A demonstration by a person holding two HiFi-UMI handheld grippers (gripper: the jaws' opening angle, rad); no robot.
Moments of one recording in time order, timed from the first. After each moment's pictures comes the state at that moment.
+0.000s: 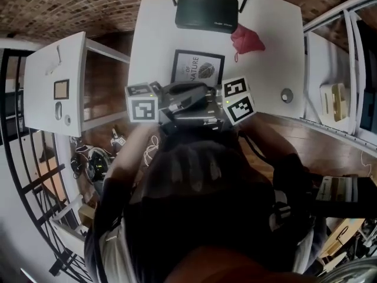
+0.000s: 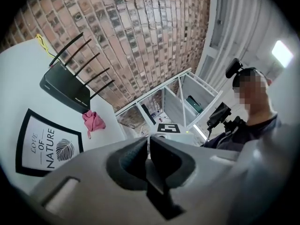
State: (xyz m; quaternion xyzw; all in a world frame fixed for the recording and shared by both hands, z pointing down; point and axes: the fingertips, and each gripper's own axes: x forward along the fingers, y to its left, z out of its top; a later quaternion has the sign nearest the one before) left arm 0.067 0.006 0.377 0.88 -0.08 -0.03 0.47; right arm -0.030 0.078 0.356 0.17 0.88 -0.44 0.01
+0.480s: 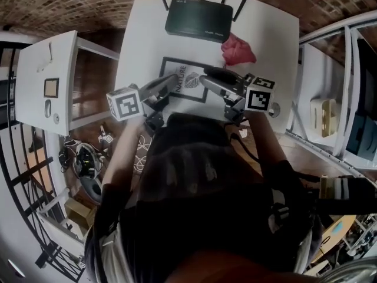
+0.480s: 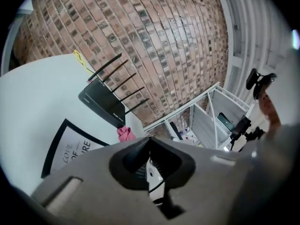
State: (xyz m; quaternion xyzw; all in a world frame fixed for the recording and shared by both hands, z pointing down) left arm 0.027 -0.069 0.445 0.80 -0.28 -0.05 0.53; right arm 0.096 -0.085 0.418 -0.12 0.89 -0.44 0.04
